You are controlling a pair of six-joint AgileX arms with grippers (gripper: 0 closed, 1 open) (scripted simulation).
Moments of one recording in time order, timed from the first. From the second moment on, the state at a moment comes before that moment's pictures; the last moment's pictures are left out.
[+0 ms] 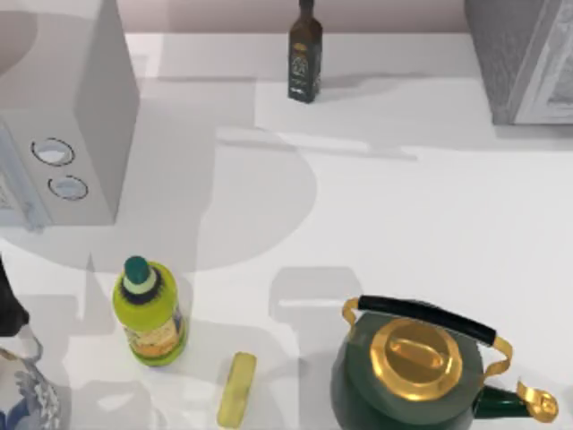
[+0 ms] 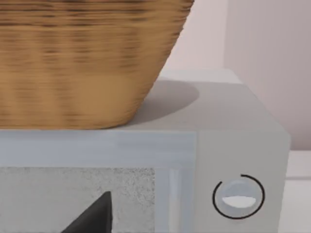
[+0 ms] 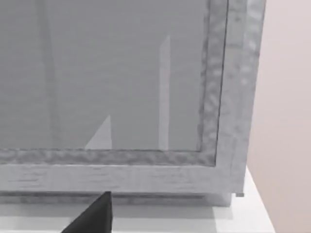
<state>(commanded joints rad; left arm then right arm) 0.00 0.00 0.00 0.00 0.00 0.00 -1.02 1.55 0.37 1.19 -1.01 0.02</state>
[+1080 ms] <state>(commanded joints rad) 0.00 0.00 0.00 0.00 0.00 0.00 -1.06 1.39 1.53 -0.15 -1.03 0.03</state>
